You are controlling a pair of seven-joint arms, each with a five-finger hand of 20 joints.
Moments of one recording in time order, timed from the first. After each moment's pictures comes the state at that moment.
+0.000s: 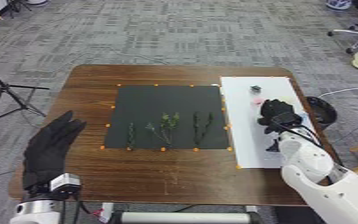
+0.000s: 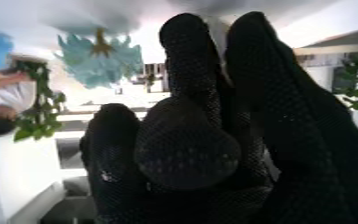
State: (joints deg) left arm 131.6 -75.1 -101.2 -121.9 51.0 3.2 20.2; right arm -84.2 -43.2 59.1 -97.8 -133.4 8.7 27.7
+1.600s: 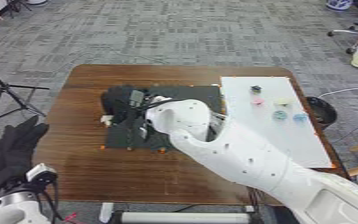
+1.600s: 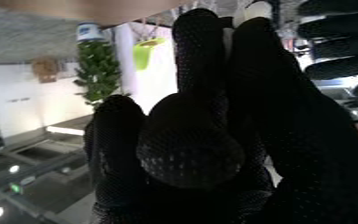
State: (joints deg) left arm 126.9 -71.2 -104.7 -115.0 48.8 18.1 20.5; right arm -48.3 -76.2 27.5 -88.0 -128.2 -10.3 -0.1
